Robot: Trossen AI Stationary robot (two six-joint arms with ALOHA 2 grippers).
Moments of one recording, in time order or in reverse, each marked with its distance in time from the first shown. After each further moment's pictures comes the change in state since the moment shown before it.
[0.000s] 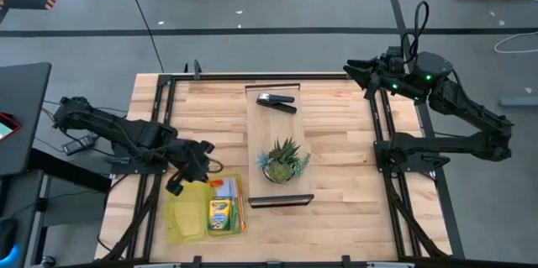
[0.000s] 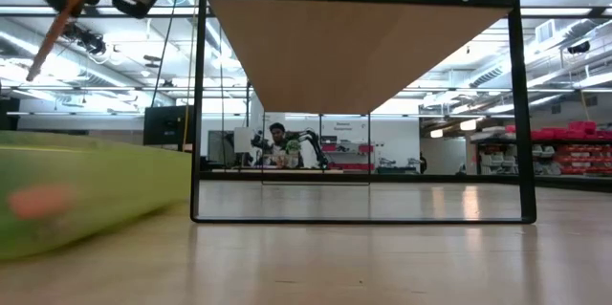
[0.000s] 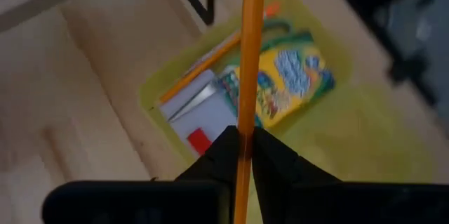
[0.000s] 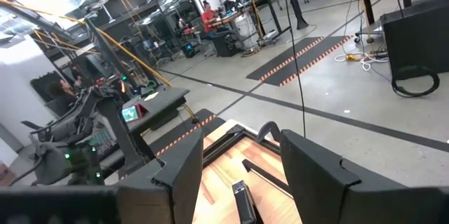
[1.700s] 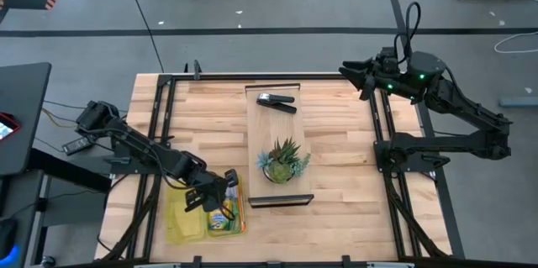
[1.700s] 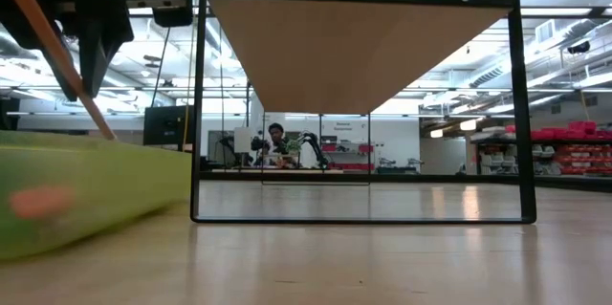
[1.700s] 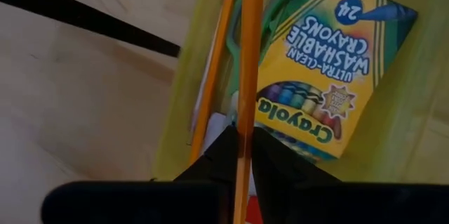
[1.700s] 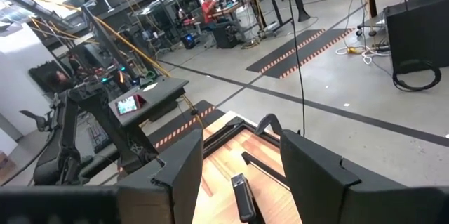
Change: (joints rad) left arm -0.163 0.386 0.000 0.274 -0.164 0.559; right arm 0.000 0.032 0.000 0.000 -0.015 -0.011
